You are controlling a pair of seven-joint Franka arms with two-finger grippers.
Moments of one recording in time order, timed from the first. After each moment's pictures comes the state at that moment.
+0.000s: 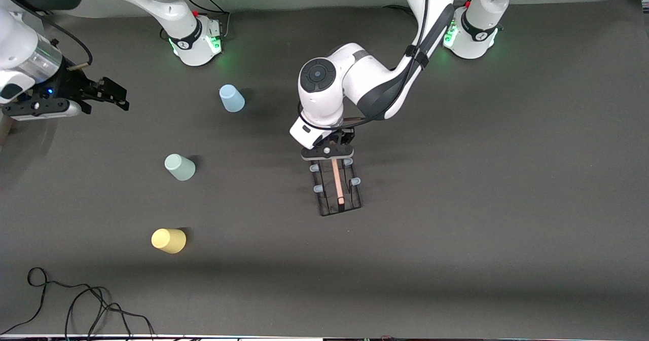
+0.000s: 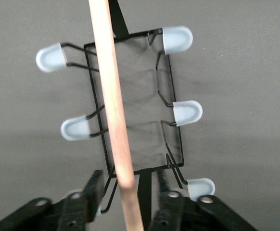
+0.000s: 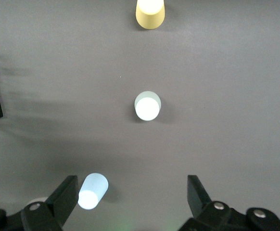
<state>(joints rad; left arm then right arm) -0.79 0.60 -0.04 -1.42 0.04 2.01 -0.88 0.08 -0.25 -0.05 -2.03 0.01 1.76 0.00</state>
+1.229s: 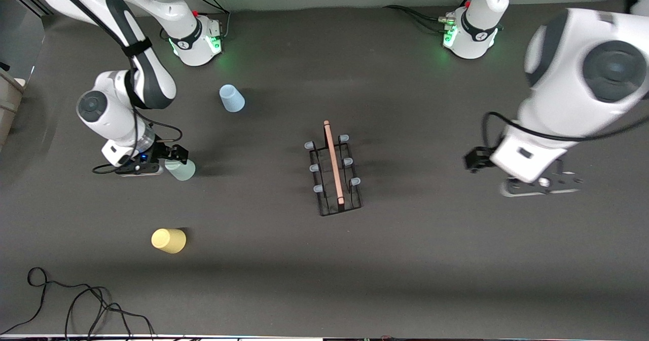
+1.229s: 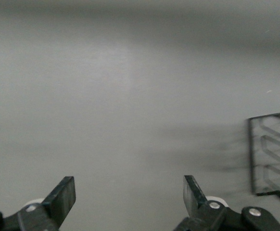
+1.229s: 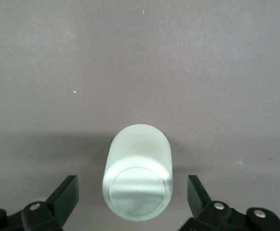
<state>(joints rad) -0.22 0.26 -0.01 -1.43 0.06 1.66 -0.27 0.08 0.17 -0.06 -2.45 0.01 2.64 0.00</state>
